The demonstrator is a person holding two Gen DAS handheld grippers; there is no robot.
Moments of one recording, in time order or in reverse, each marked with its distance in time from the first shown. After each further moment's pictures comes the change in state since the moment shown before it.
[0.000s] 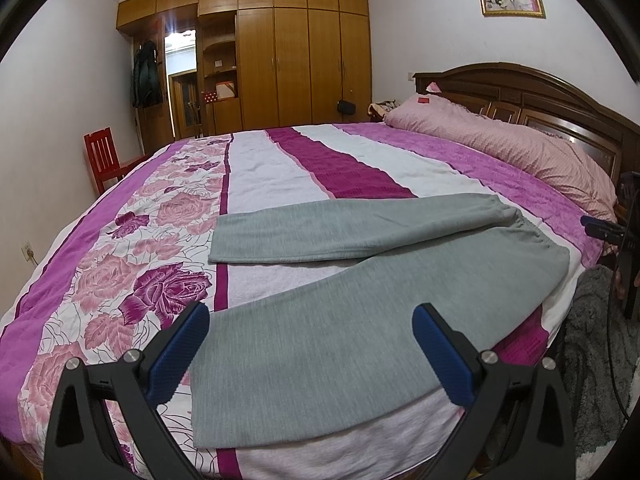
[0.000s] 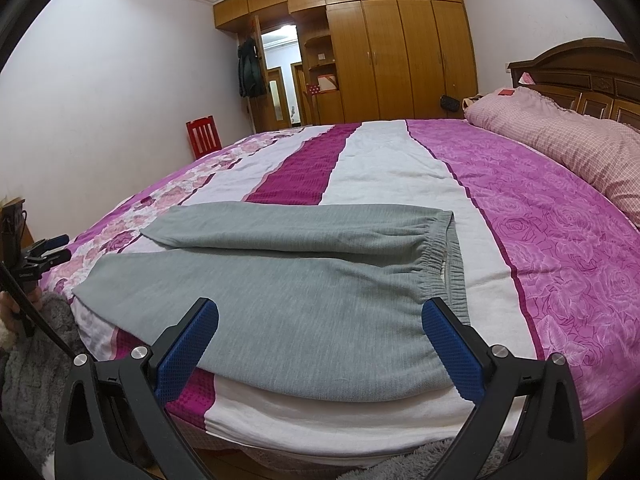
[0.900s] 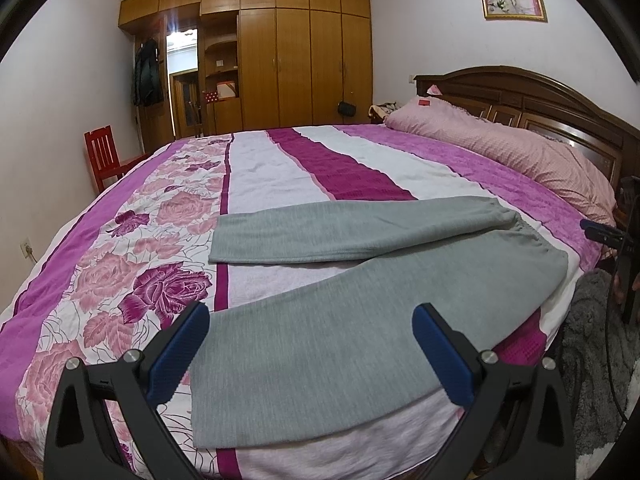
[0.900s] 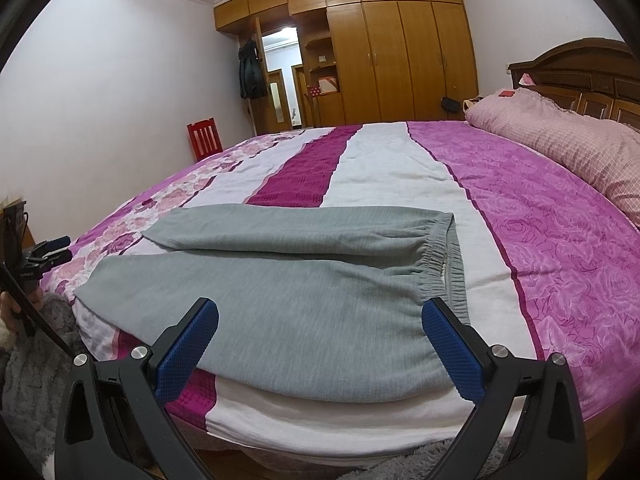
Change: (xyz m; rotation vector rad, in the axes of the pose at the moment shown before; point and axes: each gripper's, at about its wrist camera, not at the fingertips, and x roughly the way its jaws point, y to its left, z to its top) left arm 0.001 0.002 -0.001 -0.007 -0.001 -0.002; right arm 0.000 0.001 -0.001 -0.004 -0.002 0.002
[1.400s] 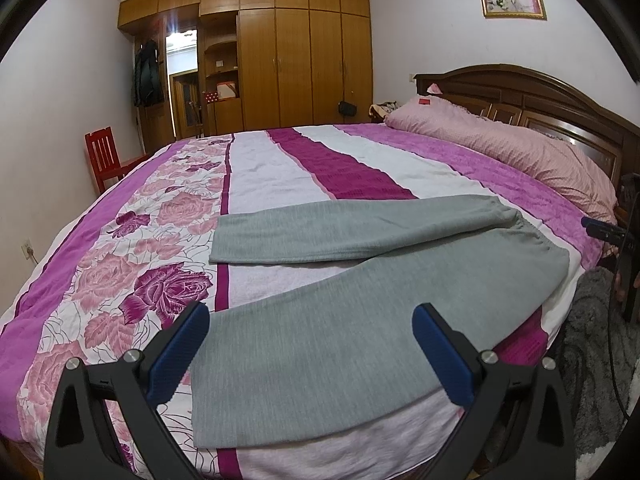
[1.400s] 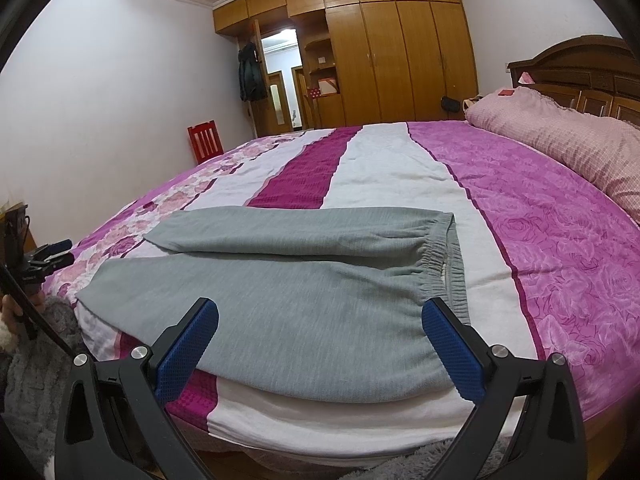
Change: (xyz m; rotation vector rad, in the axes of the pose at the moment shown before) left arm 0.003 0.003 -0.001 0.001 0.003 0.001; right arm 0.001 0.000 -0.002 0.012 -0.007 0.006
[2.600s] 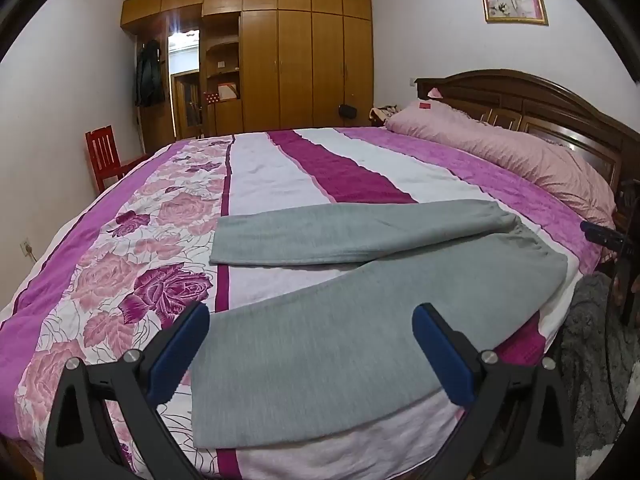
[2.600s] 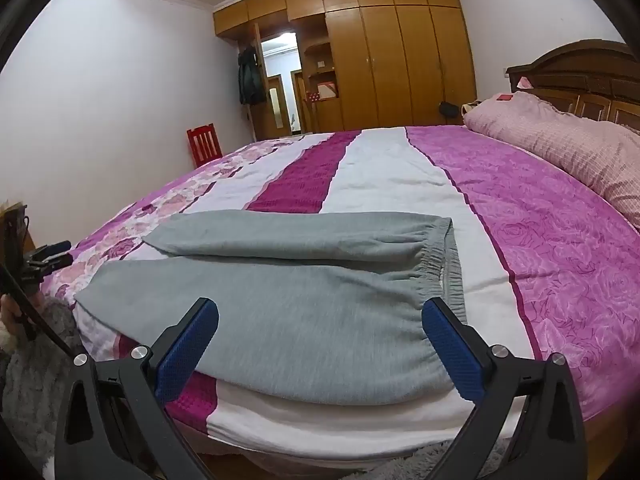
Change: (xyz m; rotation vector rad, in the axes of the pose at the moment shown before) left arm -0.005 -0.001 0.003 -0.017 -0.016 -0.013; right arm -0.006 0.001 0.003 0.011 -0.032 0.005
